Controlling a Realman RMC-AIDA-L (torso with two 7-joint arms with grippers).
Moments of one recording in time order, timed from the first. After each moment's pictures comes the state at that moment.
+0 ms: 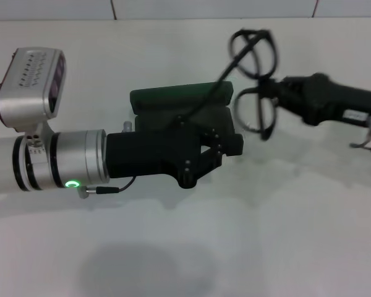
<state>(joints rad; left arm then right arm) -0.62 -2.09 0.94 0.32 1.65 1.68 -1.09 0.61 2.00 -1.02 -0.40 -1.42 -1.52 1.34</state>
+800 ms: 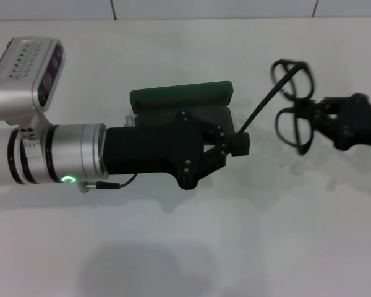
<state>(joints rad) -0.64 -2.09 0.94 0.34 1.65 1.75 -1.10 0.51 2.00 -0.94 -0.44 -1.53 -1.48 1.18</state>
